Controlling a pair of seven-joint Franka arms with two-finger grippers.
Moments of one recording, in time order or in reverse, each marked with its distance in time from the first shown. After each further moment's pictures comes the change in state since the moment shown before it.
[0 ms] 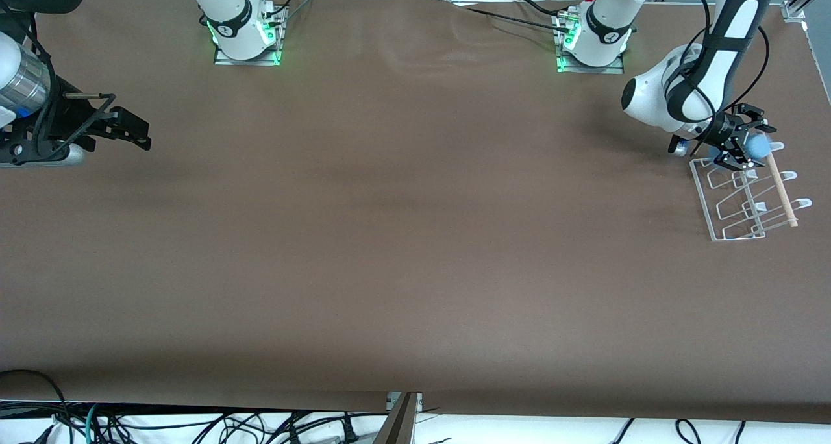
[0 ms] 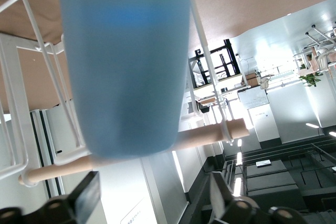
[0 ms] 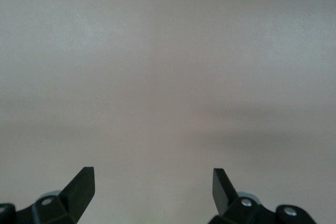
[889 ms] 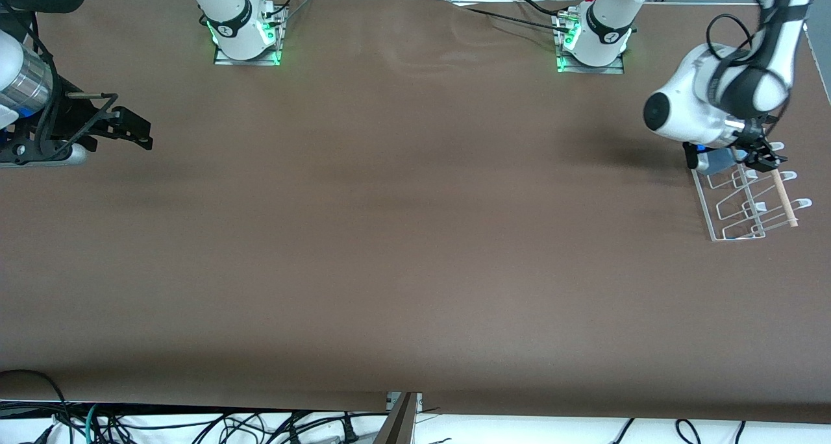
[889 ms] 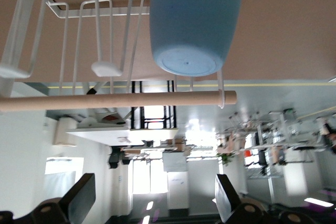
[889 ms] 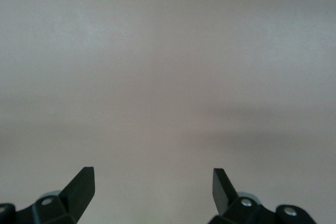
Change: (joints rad) left arm -0.004 -0.069 -0.046 0.286 -0.645 -0.034 0.108; right arm 0.005 0.000 0.000 0.000 0.000 0.000 0.000
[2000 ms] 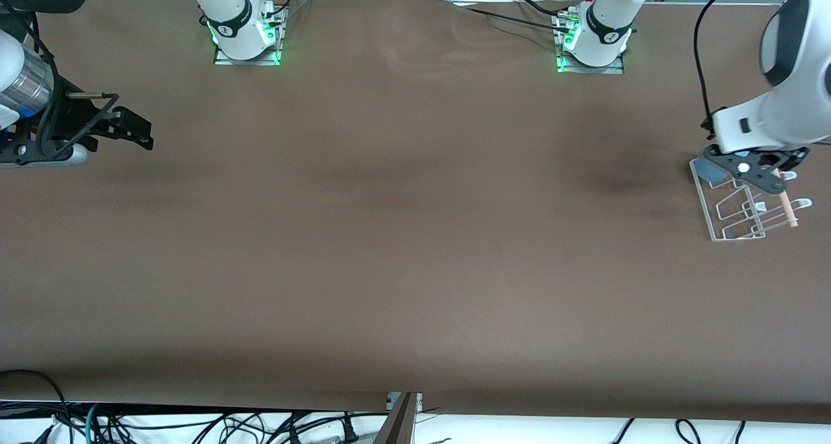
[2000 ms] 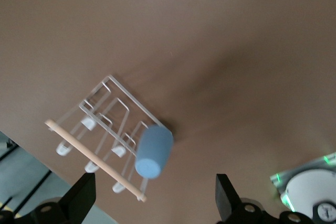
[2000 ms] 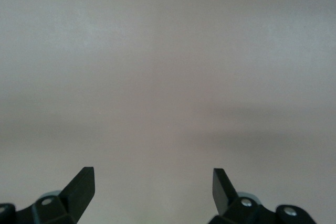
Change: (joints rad) left arm -0.082 0.035 0.002 0.638 -0.928 -0.199 -0.198; right arm 0.001 0.001 0.000 0.000 0.000 0.000 0.000
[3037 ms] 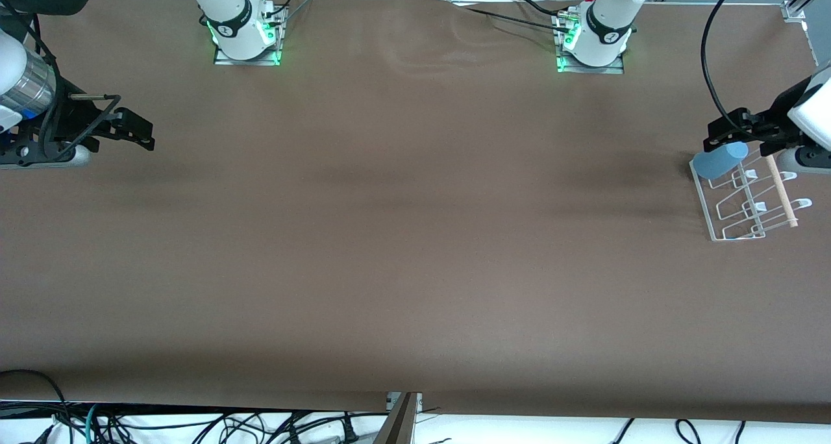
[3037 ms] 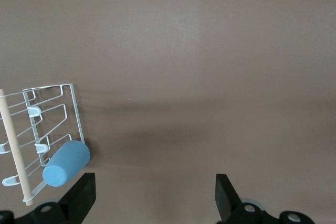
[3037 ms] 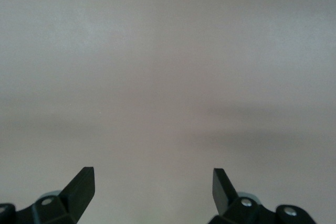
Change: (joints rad) left arm -0.012 0.040 0.031 0.234 -0.304 -0.121 -0.546; right arm 0.002 0.003 0.000 0.000 0.000 0.000 0.000
